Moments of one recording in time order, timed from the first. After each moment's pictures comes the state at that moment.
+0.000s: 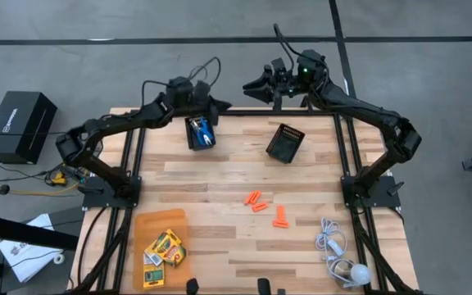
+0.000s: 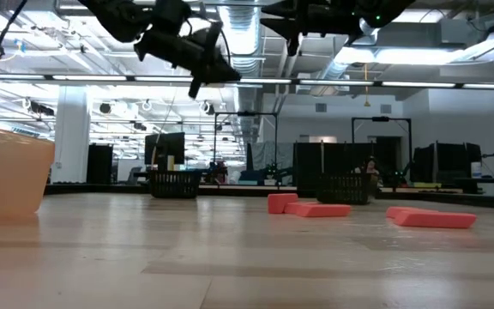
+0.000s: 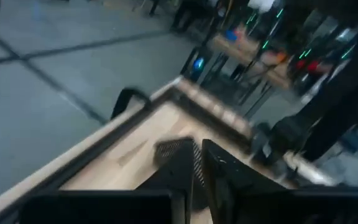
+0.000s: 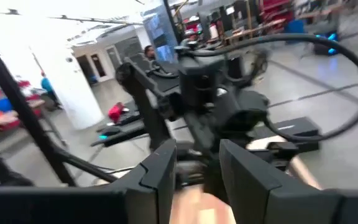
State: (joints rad) left arm 0.62 1.49 1.05 0.19 0.30 -0.38; right arm -0.66 1.58 1.38 0.23 -0.77 0.30
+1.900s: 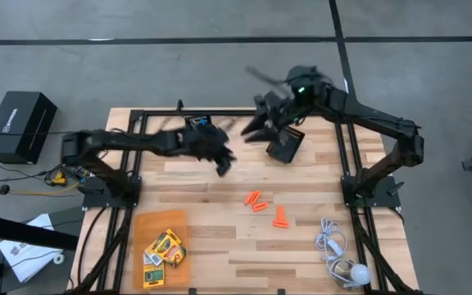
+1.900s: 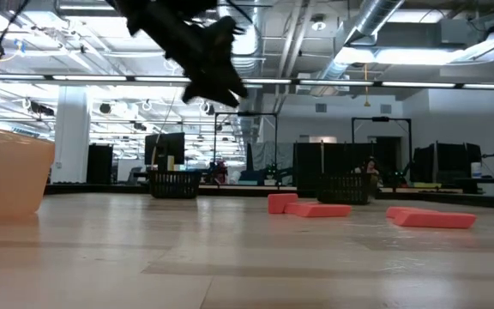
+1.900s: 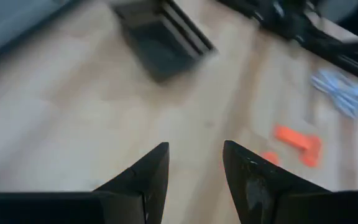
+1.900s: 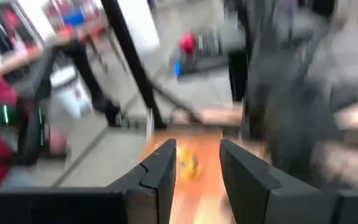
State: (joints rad) left arm 0.22 1.49 1.05 -0.24 -0.03 -0.32; right arm -0.28 1.52 1.68 -0.47 -0.72 0.04
